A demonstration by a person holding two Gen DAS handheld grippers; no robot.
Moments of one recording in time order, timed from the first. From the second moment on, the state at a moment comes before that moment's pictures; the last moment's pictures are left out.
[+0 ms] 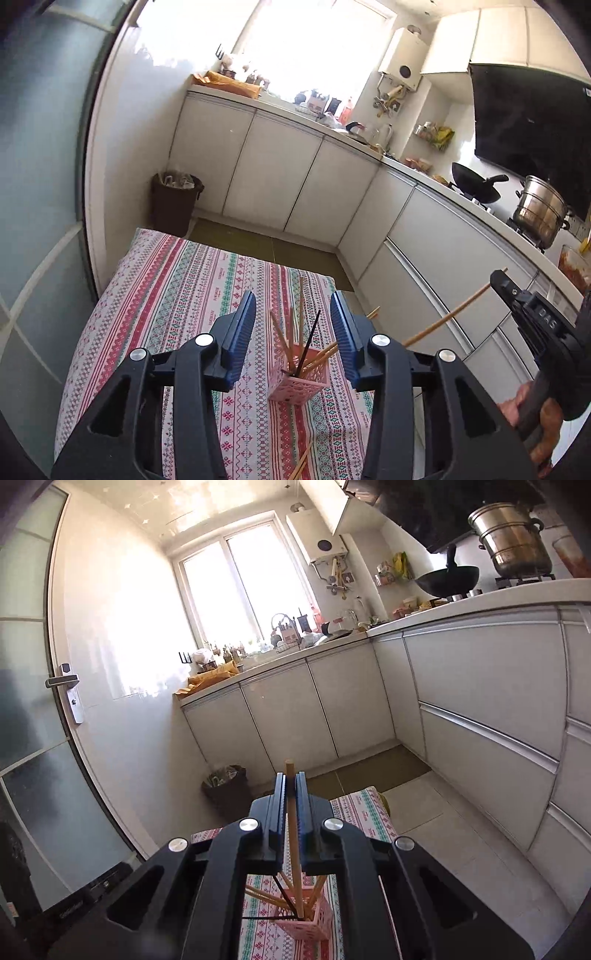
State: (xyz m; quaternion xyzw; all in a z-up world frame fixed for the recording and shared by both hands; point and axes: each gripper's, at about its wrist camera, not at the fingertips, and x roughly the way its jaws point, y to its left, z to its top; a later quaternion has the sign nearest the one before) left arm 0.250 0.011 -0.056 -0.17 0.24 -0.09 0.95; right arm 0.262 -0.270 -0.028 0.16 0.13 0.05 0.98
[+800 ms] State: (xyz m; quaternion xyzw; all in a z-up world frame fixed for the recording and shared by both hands) left arm 0.259 0.030 -0.110 -0.17 0.33 -0.12 0.92; right arm 0.229 -0.277 -0.098 0.19 0.16 -0.01 0.97
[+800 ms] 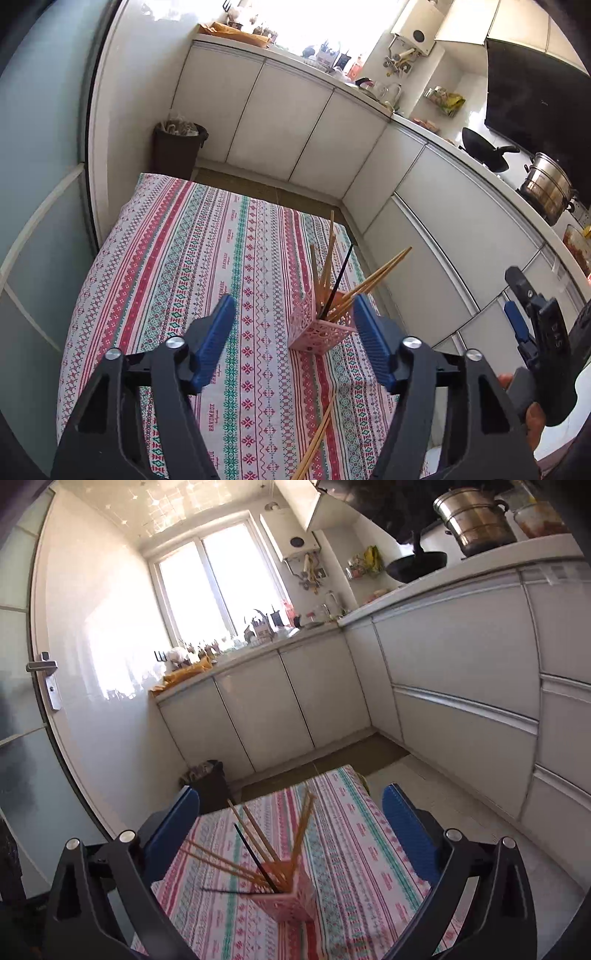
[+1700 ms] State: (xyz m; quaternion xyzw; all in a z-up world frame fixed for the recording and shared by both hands) left arm 0.323 -0.179 -0.303 0.16 0.61 -0.19 0.75; right arm 0.179 -0.356 -0.283 0.38 0.47 -0.09 0.79
